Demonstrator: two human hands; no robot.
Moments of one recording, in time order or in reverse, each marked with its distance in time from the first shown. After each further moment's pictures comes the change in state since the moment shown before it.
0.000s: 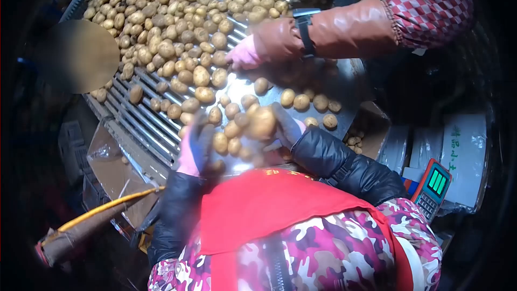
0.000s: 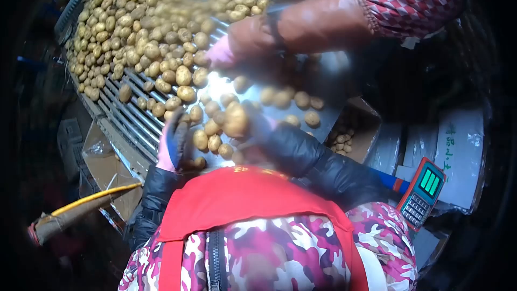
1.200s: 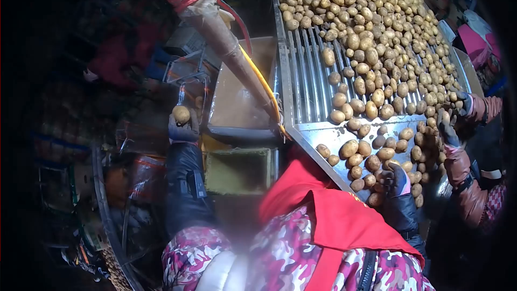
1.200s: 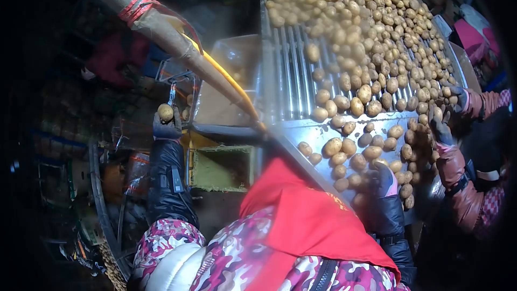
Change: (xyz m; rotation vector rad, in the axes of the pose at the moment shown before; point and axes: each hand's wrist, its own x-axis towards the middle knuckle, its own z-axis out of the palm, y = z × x) left_hand -0.341 -0.160 -0.291 -1.465 1.344 0.313; right_hand 0.047 -0.016 -0.051 -0.560 0.206 0.032
